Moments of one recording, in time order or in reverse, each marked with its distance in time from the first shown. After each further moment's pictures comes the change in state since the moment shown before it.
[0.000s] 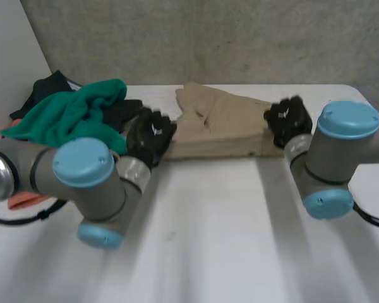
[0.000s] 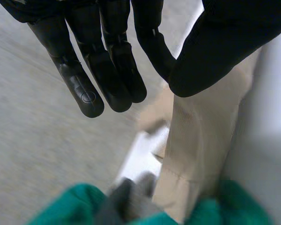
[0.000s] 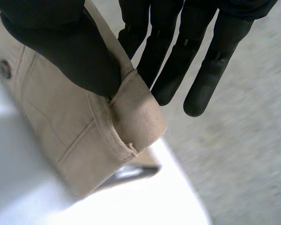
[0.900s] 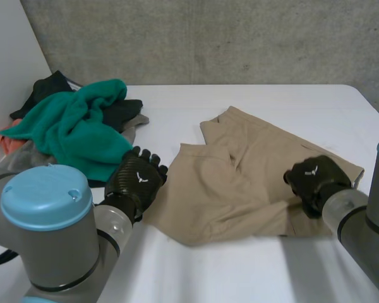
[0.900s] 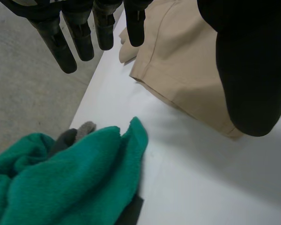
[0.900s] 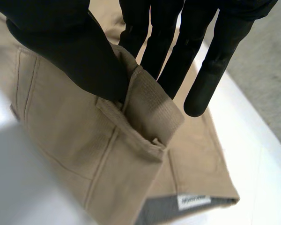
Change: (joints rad) left arm -0.089 0.318 -0.290 -0.326 -0.144 -0.019; right arm -0.010 -0.484 0.485 0.385 0.001 0.090; left_hand -0.875 -0.985 -0.976 -0.993 -0.963; right_hand 0.008 0.003 0.008 0.000 0.000
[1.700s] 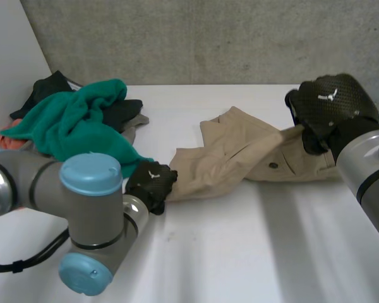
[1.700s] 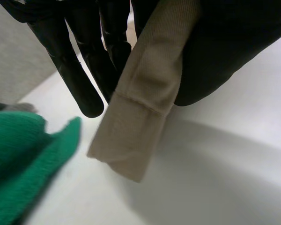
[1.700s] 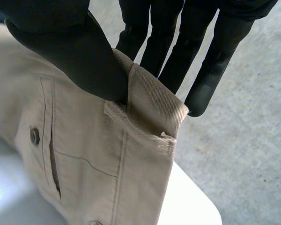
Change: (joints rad) left arm 0.038 -0.249 0.193 -0.008 0.096 -0.396; right arm 0.112 -0.190 -0.198 0.022 0.067 0.138; left_hand 0.923 0.980 0.973 0.988 0.946; right_hand 0.020 0.000 0.000 0.000 0.000
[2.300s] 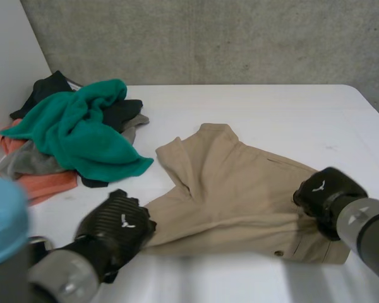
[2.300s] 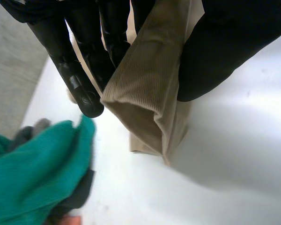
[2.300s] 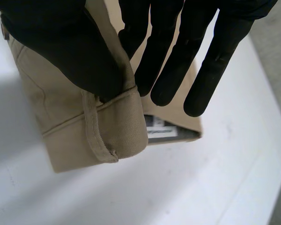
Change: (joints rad) left arm -0.113 0.498 -0.232 -0.453 -0.072 0.400; right arm -0.068 0.129 0.136 0.261 0.002 -0.314; left_hand 0.000 0.003 0.002 0.001 0.008; right_hand 0.000 0.000 0.000 0.000 0.000
